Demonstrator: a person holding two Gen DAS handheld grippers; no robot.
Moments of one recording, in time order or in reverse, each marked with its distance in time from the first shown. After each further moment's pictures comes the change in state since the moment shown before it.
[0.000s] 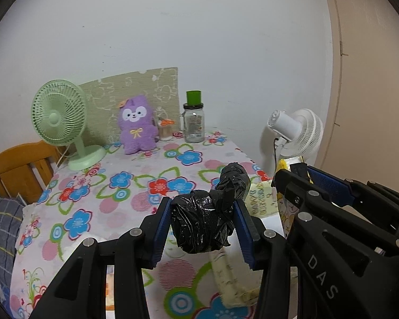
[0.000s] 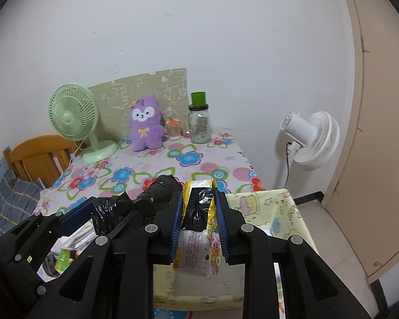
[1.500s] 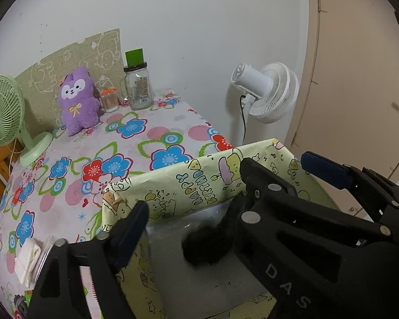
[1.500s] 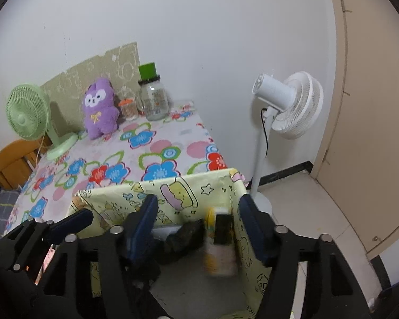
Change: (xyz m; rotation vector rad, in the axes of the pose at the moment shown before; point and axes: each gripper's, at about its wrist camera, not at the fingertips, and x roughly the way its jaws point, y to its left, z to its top) left arm 0.084 -0.075 -0.001 0.103 0.211 -0.131; right arm 0.074 -0.092 -0.013 0.113 0.126 -0.071
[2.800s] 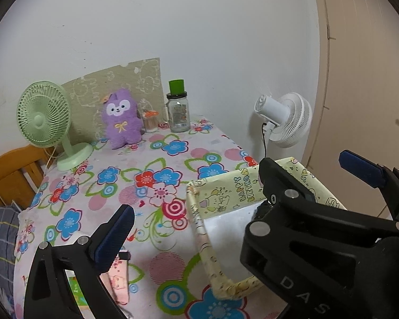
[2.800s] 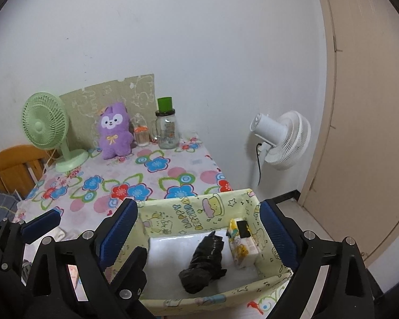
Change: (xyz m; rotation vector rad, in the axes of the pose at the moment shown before) left arm -0.085 0.052 -0.025 -0.039 -0.147 0.093; right arm -0.080 0.070 -0.008 -0.063 -0.169 -0.074
